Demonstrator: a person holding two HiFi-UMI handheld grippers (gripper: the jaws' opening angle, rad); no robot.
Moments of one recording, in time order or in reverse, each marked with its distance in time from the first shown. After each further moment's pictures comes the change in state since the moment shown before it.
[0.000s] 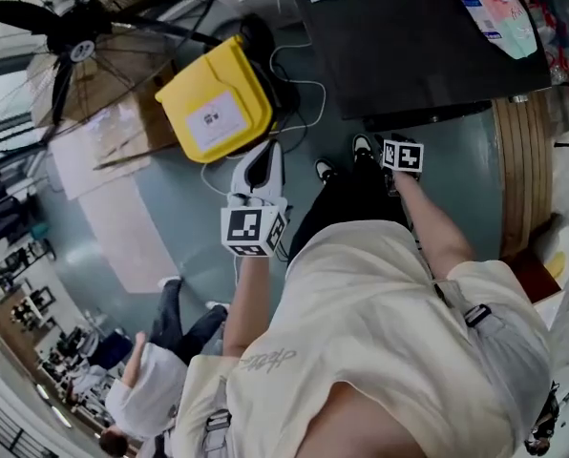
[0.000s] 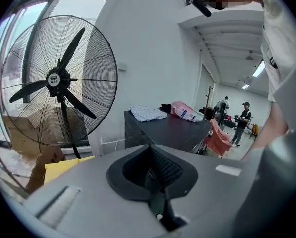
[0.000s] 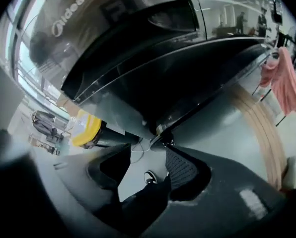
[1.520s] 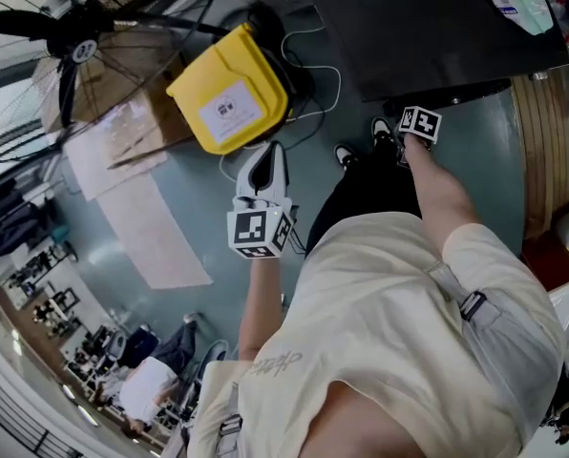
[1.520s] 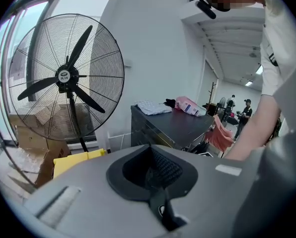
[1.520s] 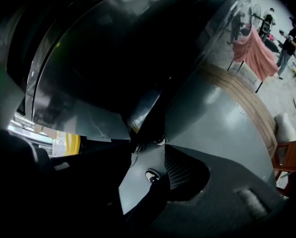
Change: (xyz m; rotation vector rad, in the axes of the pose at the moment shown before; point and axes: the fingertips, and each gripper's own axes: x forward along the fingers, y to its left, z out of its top) left arm -0.030 0.032 -0.026 -0.005 0.050 0.035; right arm 0.041 -0.030 -0.010 0.320 0.031 -0.147
